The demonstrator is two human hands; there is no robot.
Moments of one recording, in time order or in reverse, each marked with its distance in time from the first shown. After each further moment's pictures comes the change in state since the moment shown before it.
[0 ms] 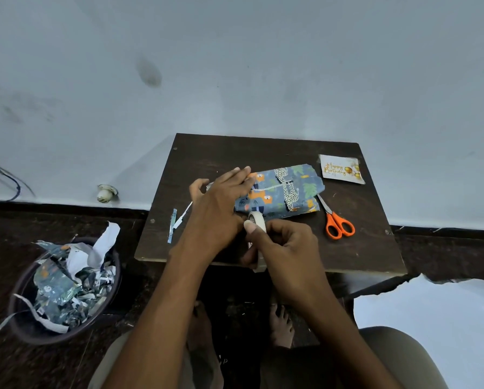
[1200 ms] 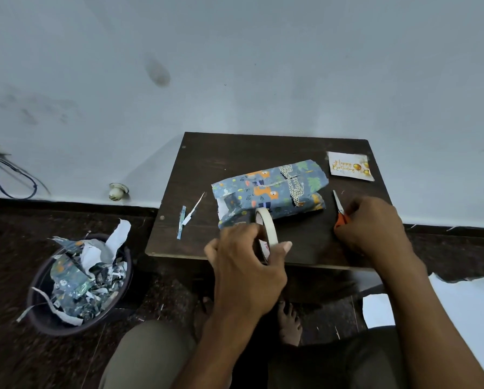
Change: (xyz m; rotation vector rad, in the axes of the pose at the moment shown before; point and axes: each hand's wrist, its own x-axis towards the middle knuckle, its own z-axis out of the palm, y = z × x) left_hand -0.082 0.075 0.009 -0.346 0.206 -0.376; right_hand 0.069 0.046 -0.103 -0.931 0.214 0.200
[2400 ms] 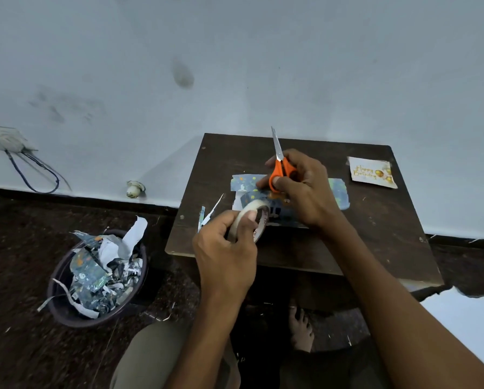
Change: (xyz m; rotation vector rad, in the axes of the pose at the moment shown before) left_hand 0.026 -0.016 -0.032 -0.394 0.252 -0.104; right_hand -0.001 -0.122 0.018 0.944 -0.160 -0.593
